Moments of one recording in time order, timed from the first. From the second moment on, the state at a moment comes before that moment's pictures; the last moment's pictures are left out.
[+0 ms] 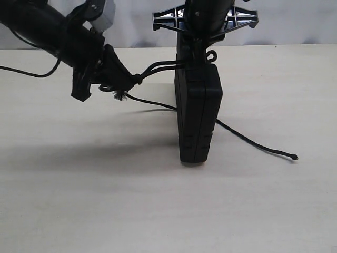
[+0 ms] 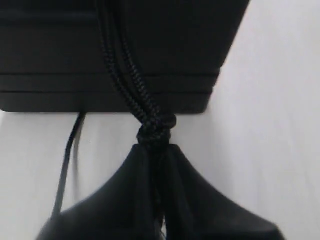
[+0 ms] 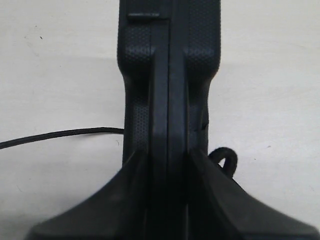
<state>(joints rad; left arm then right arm) -0.23 1.82 -1.36 -0.86 1.08 1.70 0.56 1.94 -1.83 -0.33 1.11 0.67</state>
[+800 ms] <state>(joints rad) -0.42 1.86 -1.36 -0.89 0.56 1.70 0.56 1.94 -1.83 -0.33 1.11 0.67</state>
